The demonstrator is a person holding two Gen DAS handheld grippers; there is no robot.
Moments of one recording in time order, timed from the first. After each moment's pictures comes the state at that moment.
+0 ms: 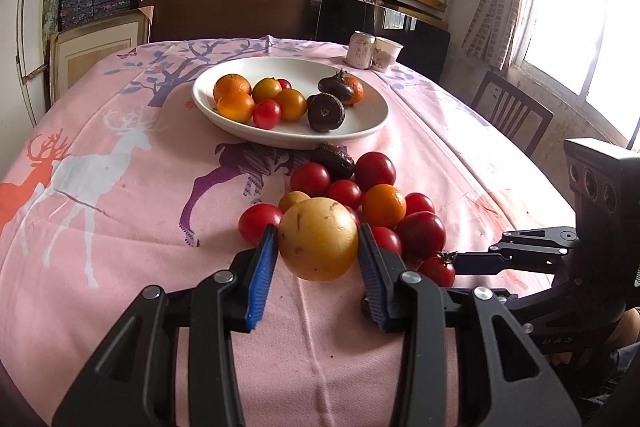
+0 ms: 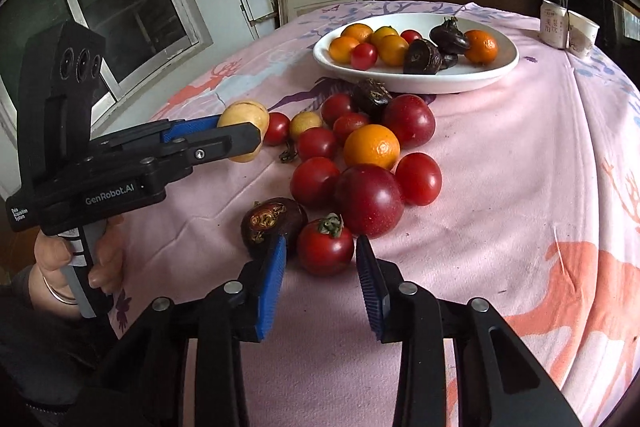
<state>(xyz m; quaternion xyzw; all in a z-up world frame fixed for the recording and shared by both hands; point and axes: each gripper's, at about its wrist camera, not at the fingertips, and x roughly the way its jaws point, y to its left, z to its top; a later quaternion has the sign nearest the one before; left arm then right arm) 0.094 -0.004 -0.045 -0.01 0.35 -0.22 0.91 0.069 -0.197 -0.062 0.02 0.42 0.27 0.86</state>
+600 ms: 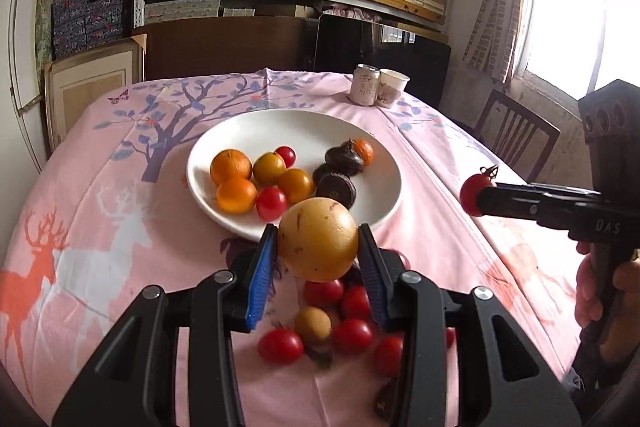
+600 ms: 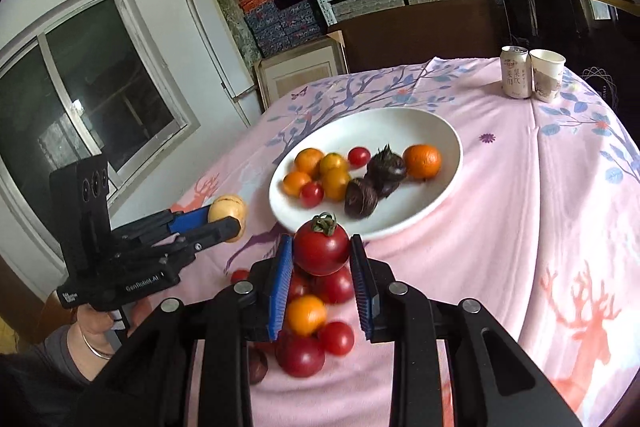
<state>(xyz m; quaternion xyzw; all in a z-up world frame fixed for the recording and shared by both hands) 0.172 -0.023 0.004 0.01 0.33 -0.22 0.92 0.154 -0.258 0.019 0.12 0.35 0.25 0.89</state>
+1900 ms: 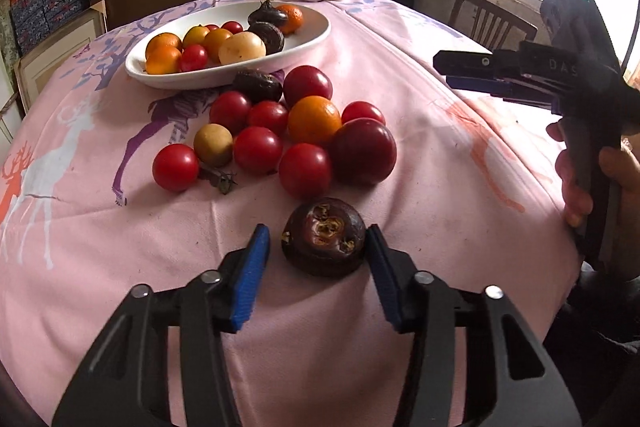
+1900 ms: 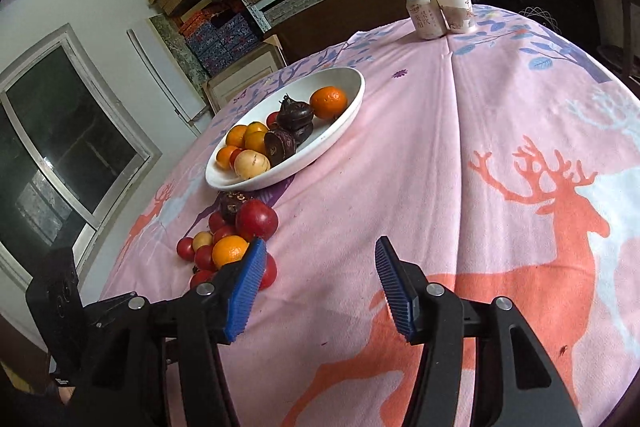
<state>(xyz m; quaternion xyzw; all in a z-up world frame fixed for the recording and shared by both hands) 0.073 -0.058 -0.073 0.10 0.42 -0.25 0.87 0.098 -0.311 -0.056 0.19 0.36 0.16 0.90</state>
